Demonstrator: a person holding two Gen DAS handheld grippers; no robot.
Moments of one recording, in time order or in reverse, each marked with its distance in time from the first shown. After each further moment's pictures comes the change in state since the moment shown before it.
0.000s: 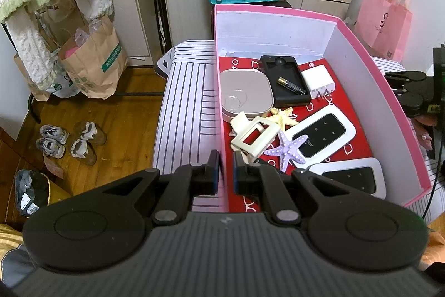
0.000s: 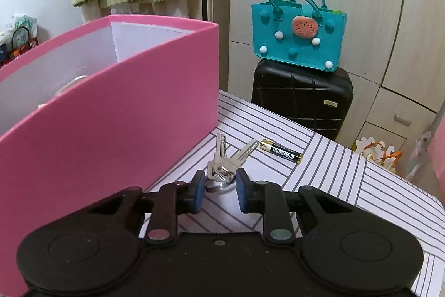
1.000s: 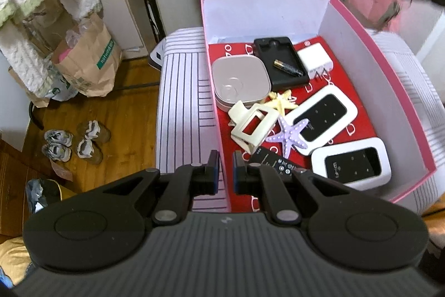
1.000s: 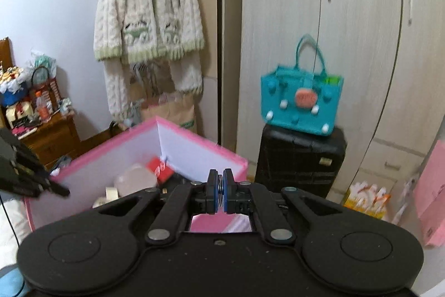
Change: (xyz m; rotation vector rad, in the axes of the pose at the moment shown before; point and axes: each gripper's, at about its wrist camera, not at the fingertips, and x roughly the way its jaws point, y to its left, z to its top) left arm 0.010 -0.008 0.018 0.104 0.114 0.004; right arm -0.129 0.039 0.098 -0.015 -0.190 -0.001
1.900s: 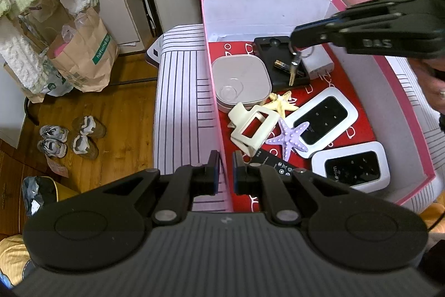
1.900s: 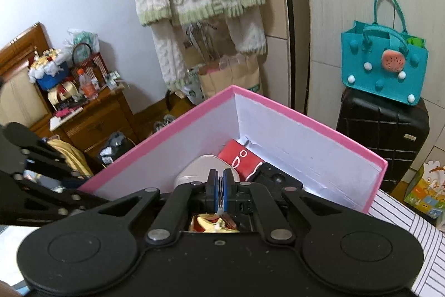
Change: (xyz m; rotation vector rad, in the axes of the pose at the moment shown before) left arm 0.002 0.005 0.004 -0.011 0.010 -0.018; right arm 0.129 0.058 -0.011 0.036 0.220 0.284
